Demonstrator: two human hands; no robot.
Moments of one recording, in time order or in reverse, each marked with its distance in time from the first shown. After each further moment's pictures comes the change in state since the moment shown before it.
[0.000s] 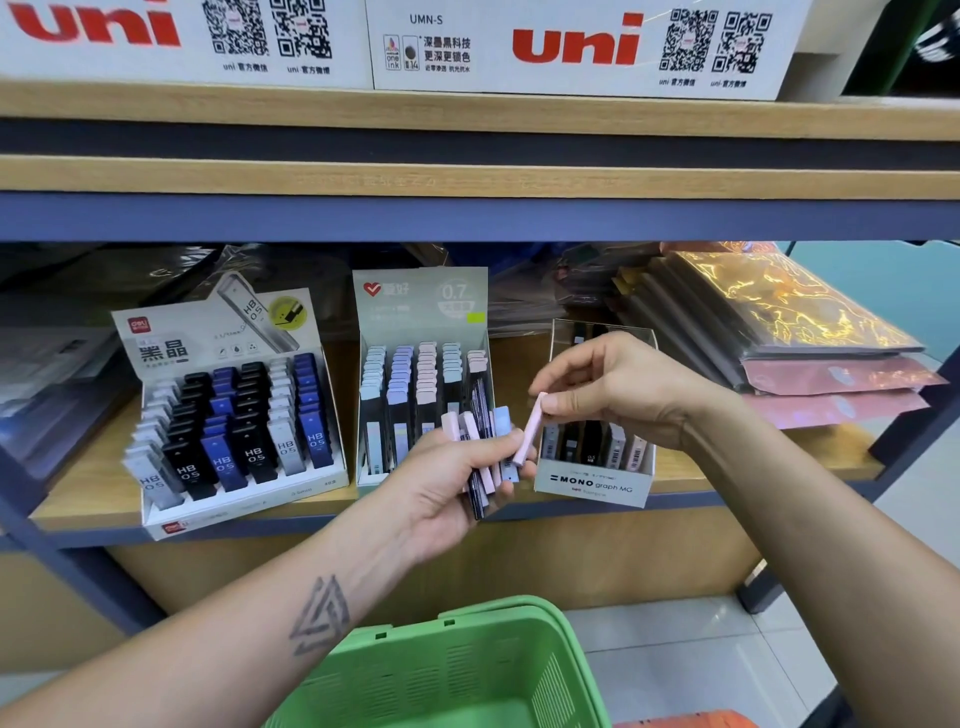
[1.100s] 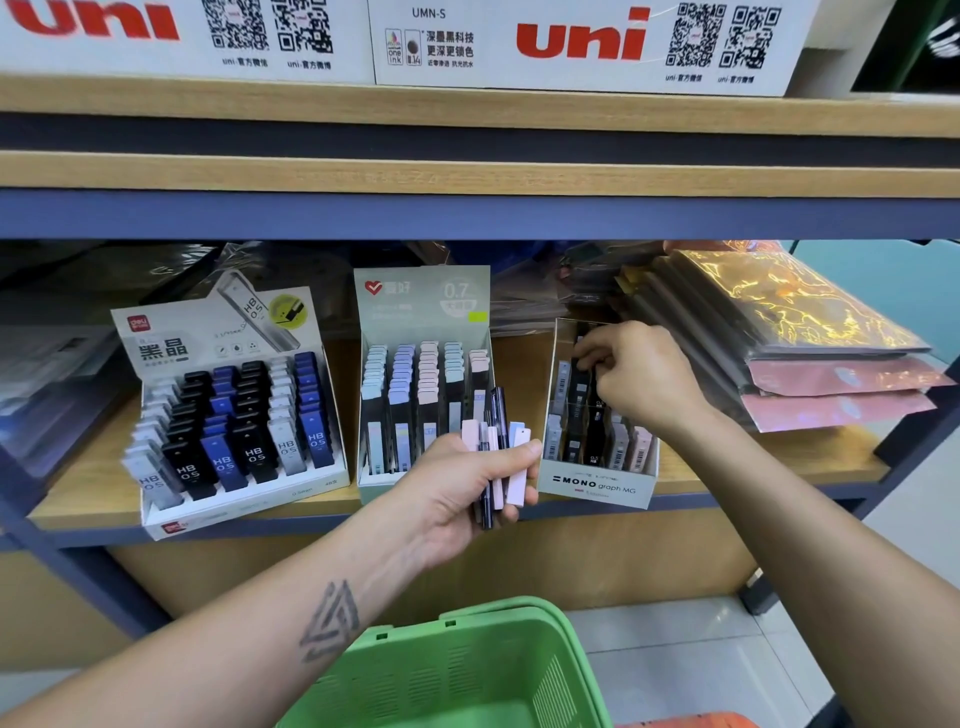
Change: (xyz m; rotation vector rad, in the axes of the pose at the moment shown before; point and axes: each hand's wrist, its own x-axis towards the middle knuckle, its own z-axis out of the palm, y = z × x) left_hand 0.002 -0.004 0.003 0.185 0.011 -0.018; right_hand 0.018 0.018 -0.003 -0.874 0.572 -0.122
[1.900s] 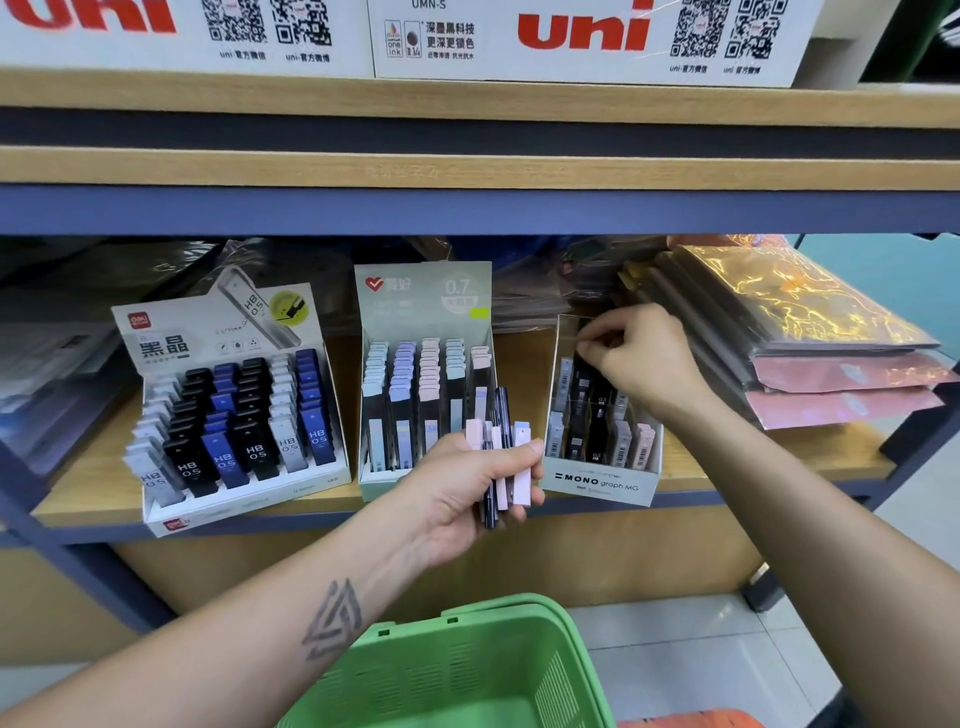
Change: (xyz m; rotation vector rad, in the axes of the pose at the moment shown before) left_hand 0.000 -0.002 0.002 0.013 -0.013 -0.001; right_hand 0.011 0.000 0.000 0.233 0.077 0.121
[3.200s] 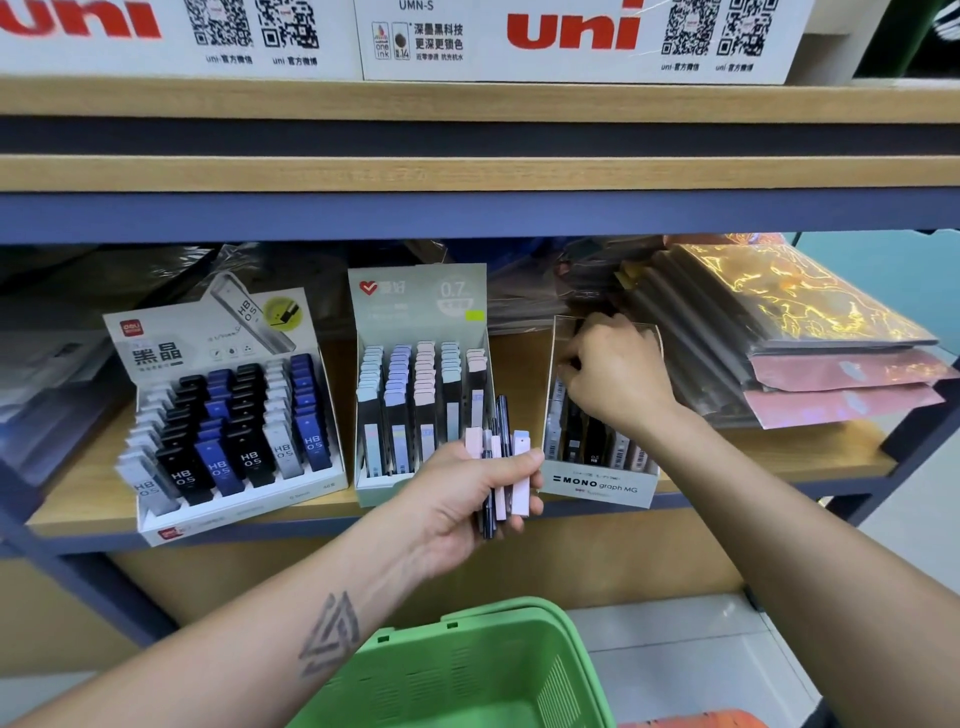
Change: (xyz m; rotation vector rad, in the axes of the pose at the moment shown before) left_hand 0.000 -0.002 0.003 0.012 0.009 -0.017; right_hand 0.000 -0.001 0.026 -0.579 -0.008 -0.163
